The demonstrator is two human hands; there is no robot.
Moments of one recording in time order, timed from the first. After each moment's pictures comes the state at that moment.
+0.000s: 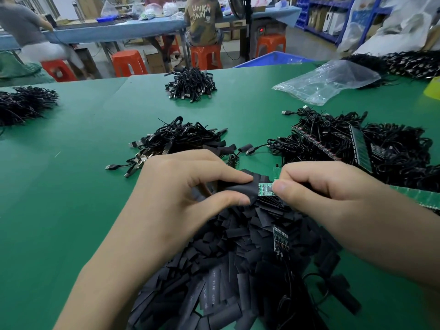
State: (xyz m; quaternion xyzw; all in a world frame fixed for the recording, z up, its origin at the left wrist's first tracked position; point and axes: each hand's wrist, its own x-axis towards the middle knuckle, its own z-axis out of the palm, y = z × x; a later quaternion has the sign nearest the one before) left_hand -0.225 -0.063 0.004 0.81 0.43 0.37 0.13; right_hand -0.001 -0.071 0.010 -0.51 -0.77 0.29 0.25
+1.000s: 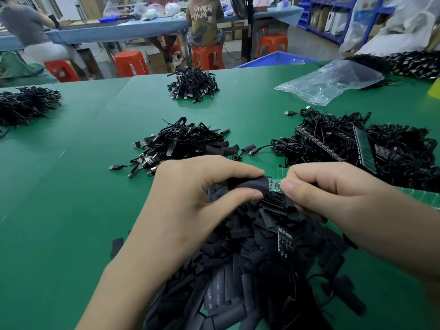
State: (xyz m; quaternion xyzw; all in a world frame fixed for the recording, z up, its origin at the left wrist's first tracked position) left_hand -0.216 -0.065 -0.002 0.79 0.45 0.40 0.12; right_hand 0.002 -0.066 0.006 -0.50 -0.76 0.34 0.25
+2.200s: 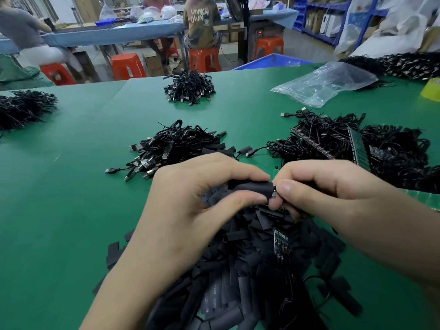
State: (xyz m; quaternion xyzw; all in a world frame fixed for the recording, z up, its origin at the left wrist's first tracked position) left_hand -0.211 -0.063 -0.003 0.80 0.38 0.44 0.14; right_hand 0.000 -0.069 0.009 -0.45 -0.74 0.40 0.31
